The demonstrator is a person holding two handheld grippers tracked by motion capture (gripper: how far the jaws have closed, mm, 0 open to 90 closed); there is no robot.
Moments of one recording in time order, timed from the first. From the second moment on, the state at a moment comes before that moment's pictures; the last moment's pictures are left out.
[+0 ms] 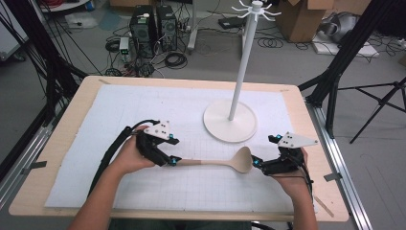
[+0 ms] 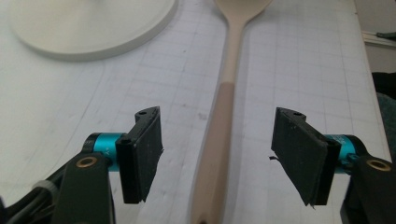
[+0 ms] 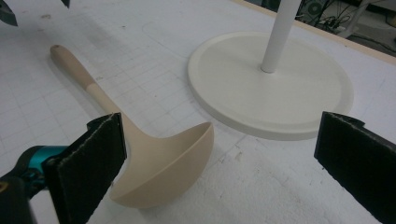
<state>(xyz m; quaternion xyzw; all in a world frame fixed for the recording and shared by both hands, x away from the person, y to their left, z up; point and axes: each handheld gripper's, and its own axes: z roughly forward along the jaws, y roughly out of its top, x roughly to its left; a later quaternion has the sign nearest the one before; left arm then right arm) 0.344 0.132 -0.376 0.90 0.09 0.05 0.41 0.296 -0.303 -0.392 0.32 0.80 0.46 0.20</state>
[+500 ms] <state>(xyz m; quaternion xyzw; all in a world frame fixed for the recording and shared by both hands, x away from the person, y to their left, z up) 0.322 0.211 -0.384 0.87 0.17 0.09 0.46 0.297 -0.300 -0.395 0.32 0.80 0.46 0.20</state>
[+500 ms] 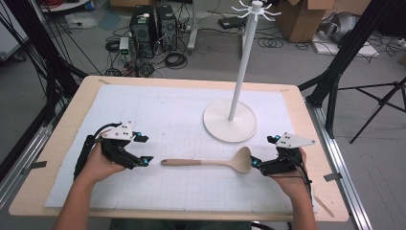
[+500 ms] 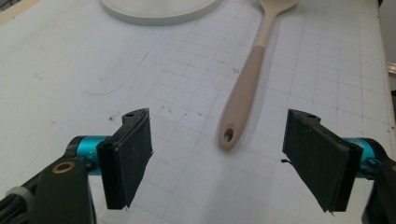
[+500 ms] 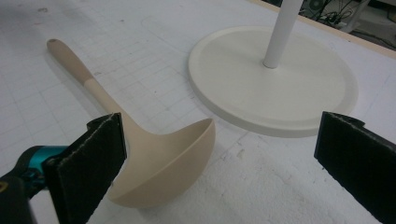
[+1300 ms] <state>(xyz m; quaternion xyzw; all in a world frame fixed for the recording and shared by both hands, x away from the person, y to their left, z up) 0.316 0.249 -0.385 0.85 0.21 0.13 0.46 0.299 -0.300 -0.397 0.32 0.80 0.46 0.20</state>
